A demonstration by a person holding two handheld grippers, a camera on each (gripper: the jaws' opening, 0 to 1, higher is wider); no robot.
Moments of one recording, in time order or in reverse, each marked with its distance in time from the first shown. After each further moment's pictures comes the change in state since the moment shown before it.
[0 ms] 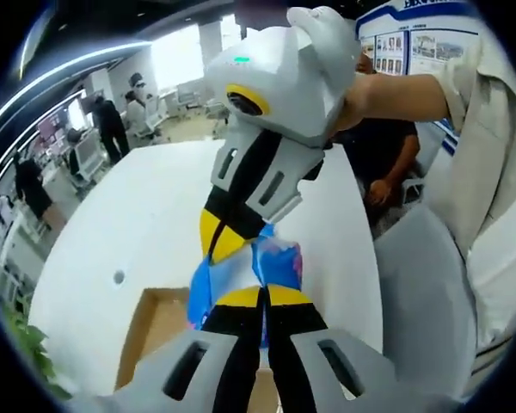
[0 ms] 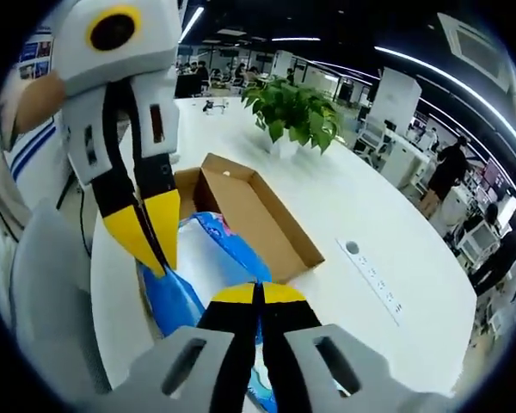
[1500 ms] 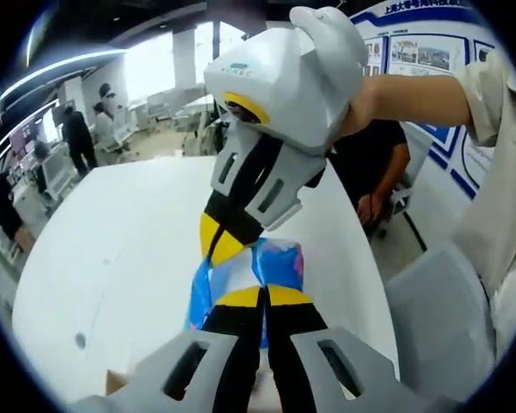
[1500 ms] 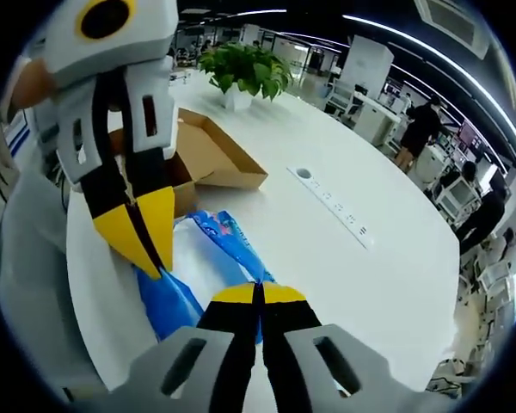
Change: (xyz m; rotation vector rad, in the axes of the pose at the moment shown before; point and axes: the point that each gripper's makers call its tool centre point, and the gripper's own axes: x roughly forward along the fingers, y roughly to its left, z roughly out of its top) left arm 0.126 -0.010 0.067 0.040 -0.060 -0.147; right arm -0.054 -0.071 -0.126 0.093 0.142 -0.112
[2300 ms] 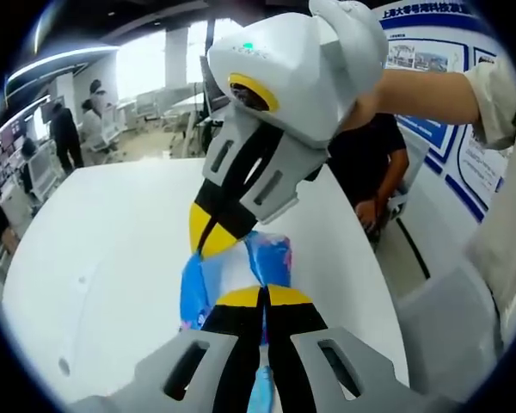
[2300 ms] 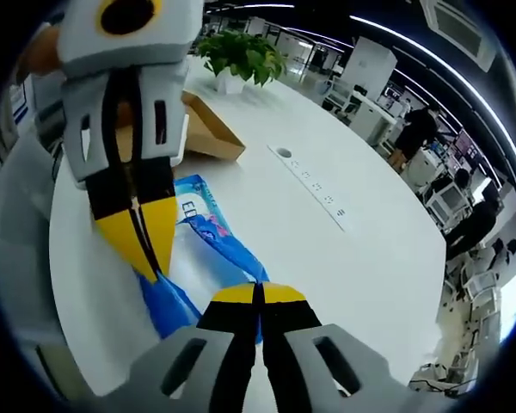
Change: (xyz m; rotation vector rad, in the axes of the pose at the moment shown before) left arm 0.062 0.008 0.020 -0.010 -0.010 -0.073; right arm -0.009 -0.044 -0.048 -0.061 0.039 -0.049
